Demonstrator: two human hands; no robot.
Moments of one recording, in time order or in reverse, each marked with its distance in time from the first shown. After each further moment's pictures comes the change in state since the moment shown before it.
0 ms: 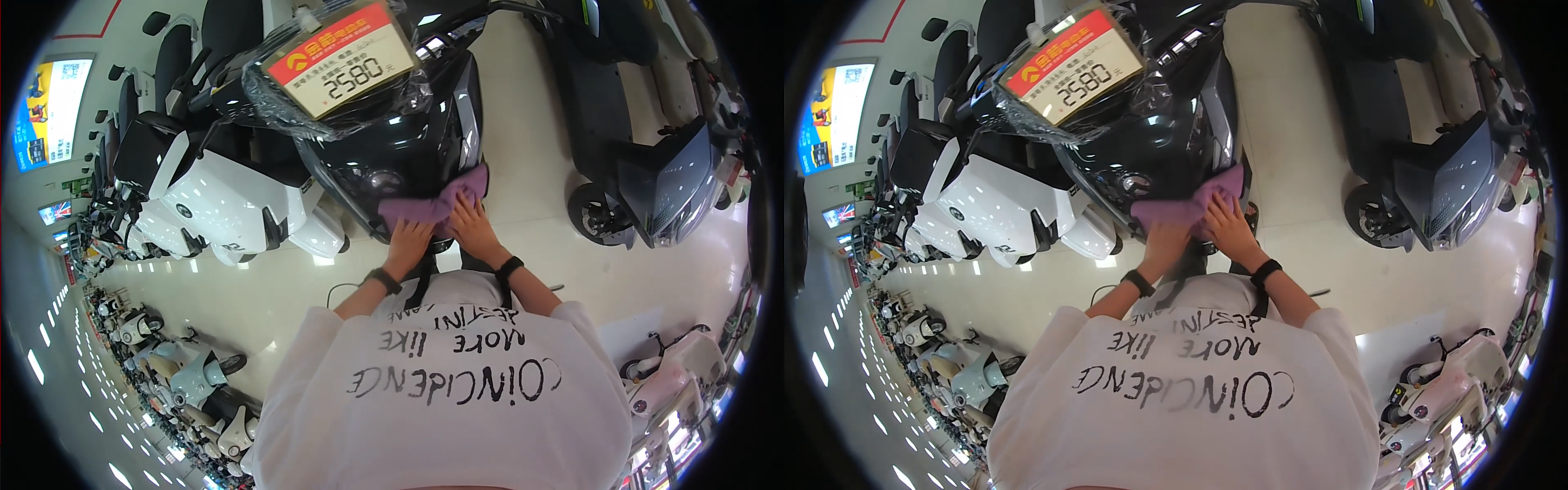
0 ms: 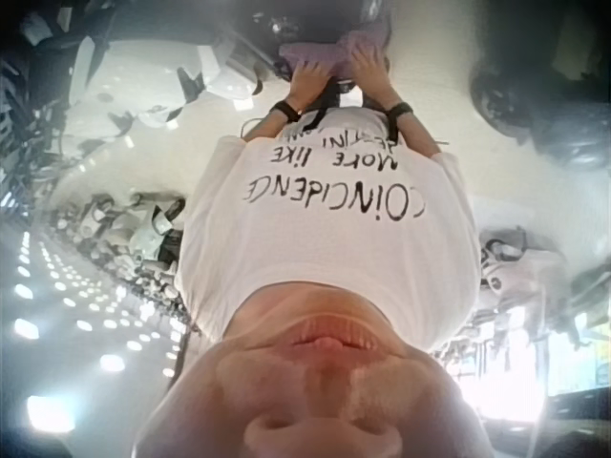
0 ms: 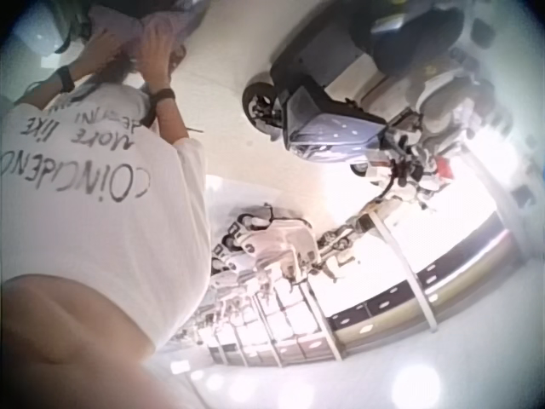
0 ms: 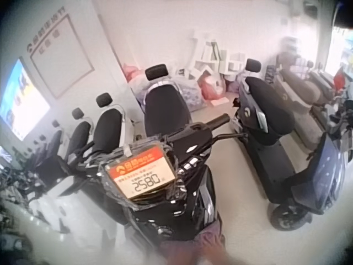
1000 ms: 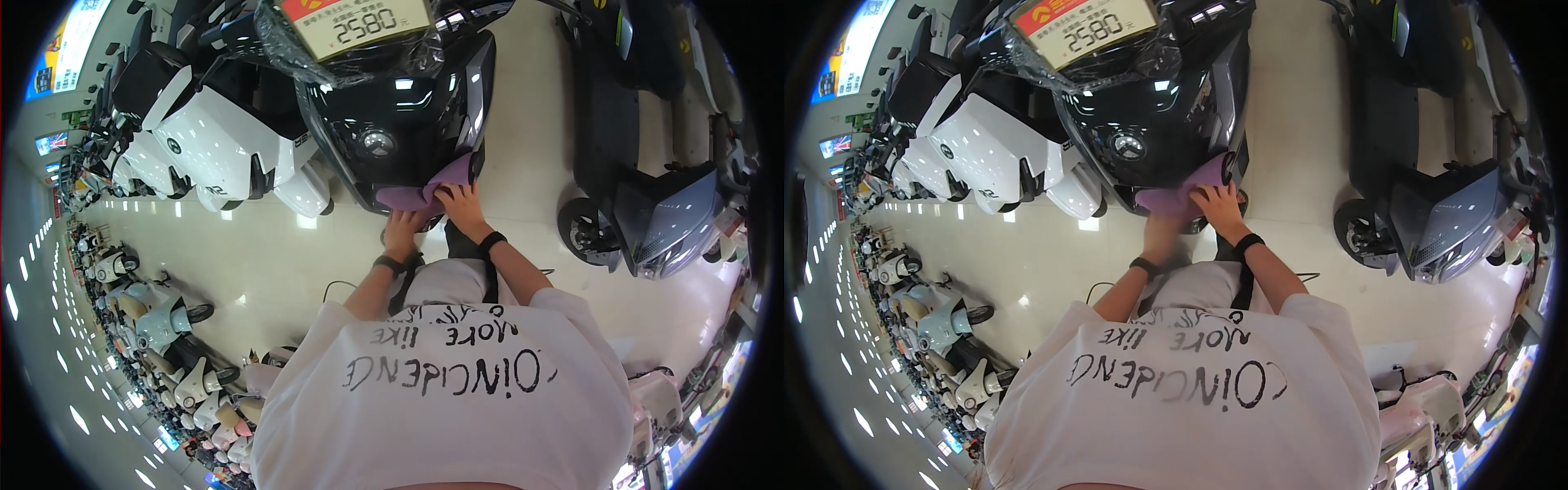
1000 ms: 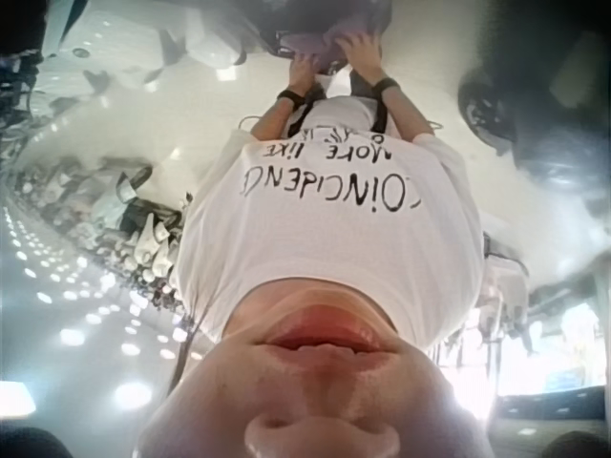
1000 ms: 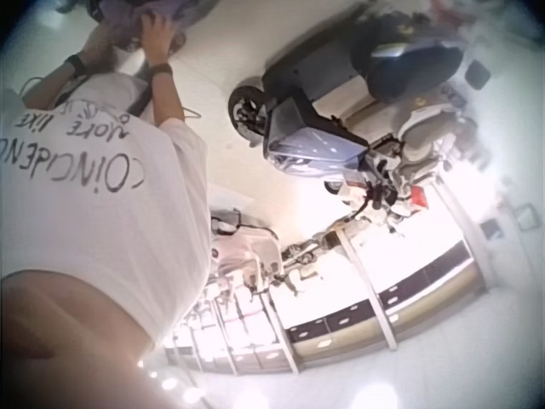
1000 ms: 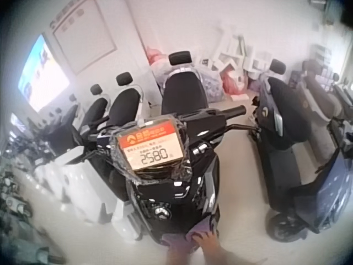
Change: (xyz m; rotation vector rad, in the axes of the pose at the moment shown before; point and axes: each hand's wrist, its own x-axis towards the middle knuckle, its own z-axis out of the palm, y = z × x) left_hand -0.022 0.052 0.046 -0.280 0.023 -0.452; right_hand -0.003 0.025 0.019 -0.064 0.133 -0.202
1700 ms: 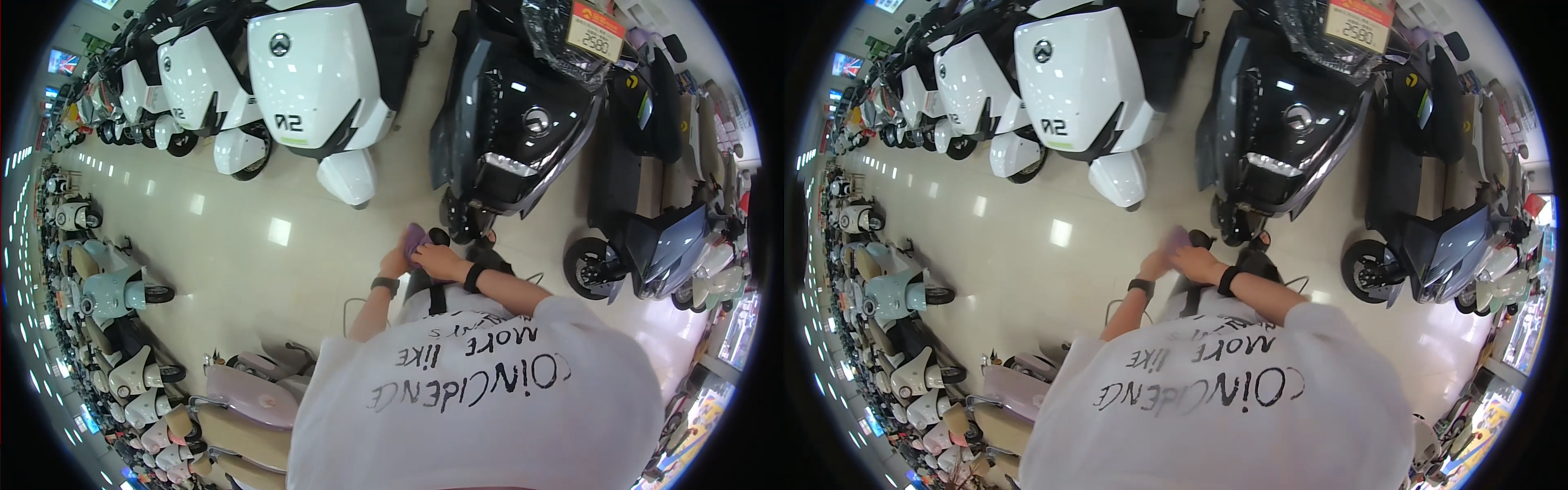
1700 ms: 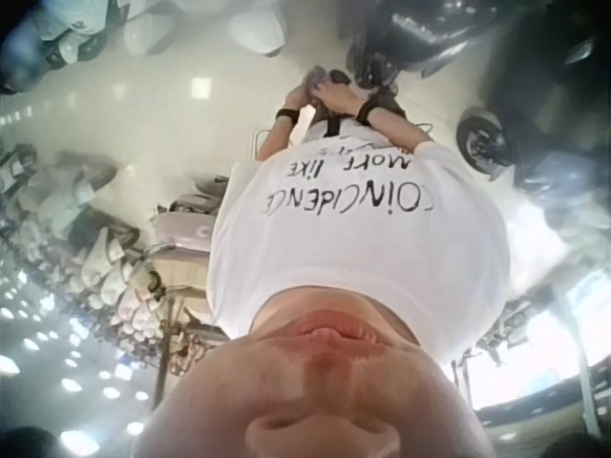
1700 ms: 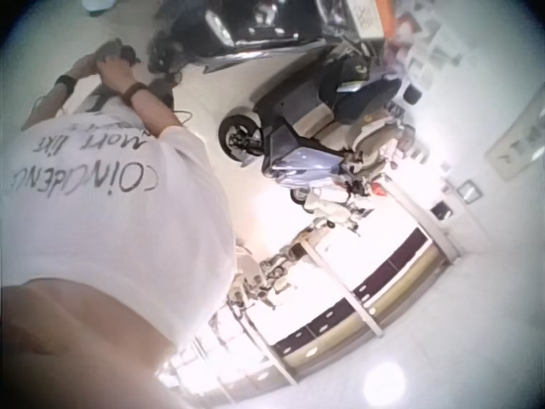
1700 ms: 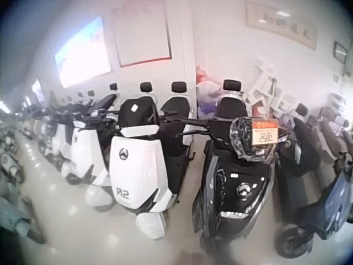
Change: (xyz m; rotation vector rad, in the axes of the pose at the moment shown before) left_hand -0.135 -0.162 0.064 -0.481 -0.108 -0.365; right_hand -0.007 -0.194 0.061 0.178 -0.602 -0.318
